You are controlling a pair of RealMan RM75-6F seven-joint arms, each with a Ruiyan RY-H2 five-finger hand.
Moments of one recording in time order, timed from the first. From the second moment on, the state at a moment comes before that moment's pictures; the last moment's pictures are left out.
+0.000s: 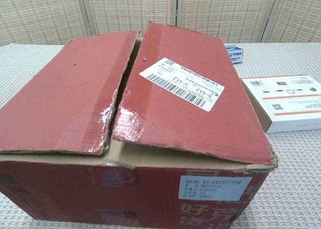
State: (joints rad) left arm -0.09 -1.15 -0.05 -1.60 1.46 1.49 0.15; right arm 0.10 -1.09 0.06 -1.63 -1.51 1.46 -0.08
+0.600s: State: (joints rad) left arm -0.08 -1.14 -0.04 -1.63 1.47 1.50 0.16; right arm 0.16 -1.00 0.05 -1.69 -1.65 1.43 0.03
